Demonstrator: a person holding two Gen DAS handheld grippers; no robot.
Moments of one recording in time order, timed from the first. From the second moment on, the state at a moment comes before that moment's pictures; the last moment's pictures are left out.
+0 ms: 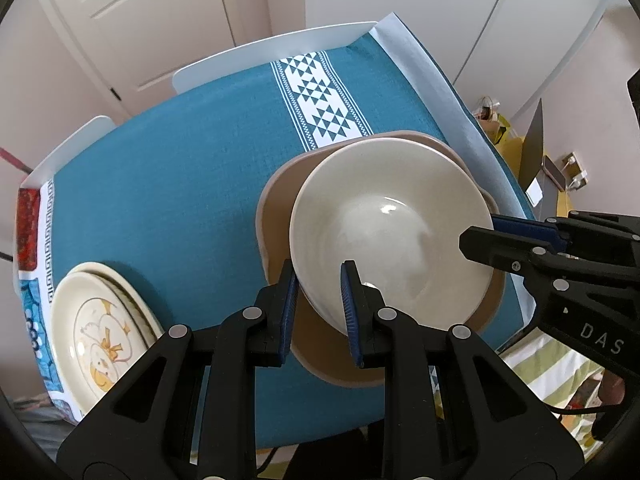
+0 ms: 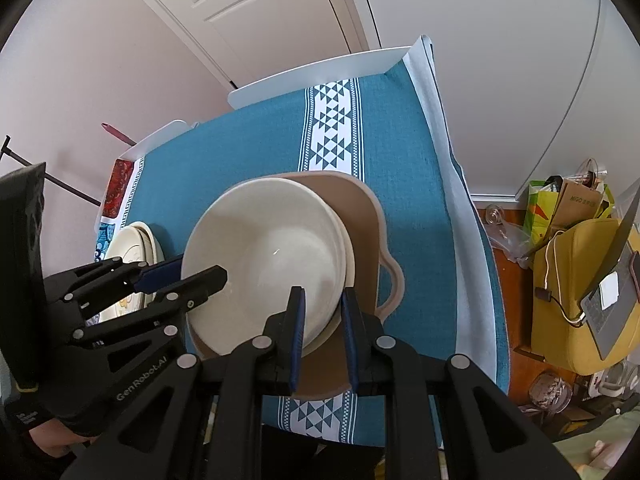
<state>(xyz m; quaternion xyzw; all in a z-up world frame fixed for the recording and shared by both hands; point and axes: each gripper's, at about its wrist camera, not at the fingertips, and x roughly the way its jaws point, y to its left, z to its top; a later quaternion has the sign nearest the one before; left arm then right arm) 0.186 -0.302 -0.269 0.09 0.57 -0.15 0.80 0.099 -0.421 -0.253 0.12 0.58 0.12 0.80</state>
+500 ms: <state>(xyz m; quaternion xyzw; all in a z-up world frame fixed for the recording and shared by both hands) 0.164 -0.280 -0.171 0.09 0.46 -0.14 0.87 0.088 -0.447 -0.182 0.15 0.49 0.14 0.85</state>
